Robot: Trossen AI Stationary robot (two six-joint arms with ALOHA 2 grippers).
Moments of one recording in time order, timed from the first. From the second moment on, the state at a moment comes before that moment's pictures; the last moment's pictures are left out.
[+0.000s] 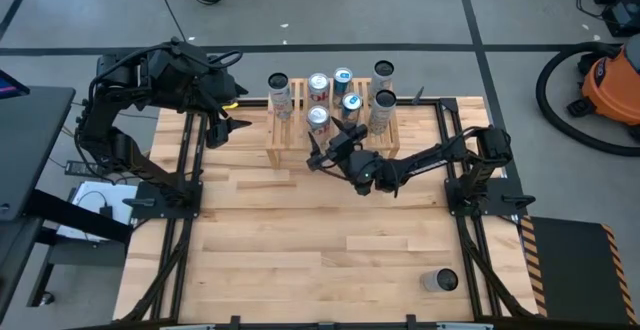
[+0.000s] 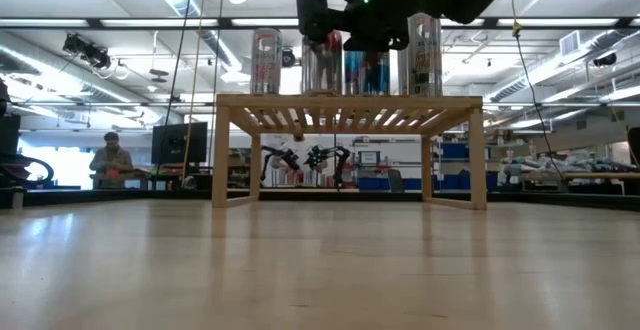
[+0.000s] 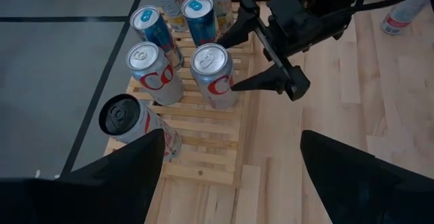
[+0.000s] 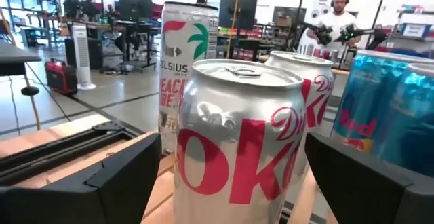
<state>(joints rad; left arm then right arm) 0.23 1.49 2.34 -1.57 -0.10 0.17 0.06 1.78 1.05 0.82 1.05 -0.14</state>
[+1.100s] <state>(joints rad) 0.23 1.49 2.34 -1.57 -0.10 0.17 0.24 1.78 1.05 0.90 1.04 -0.37</state>
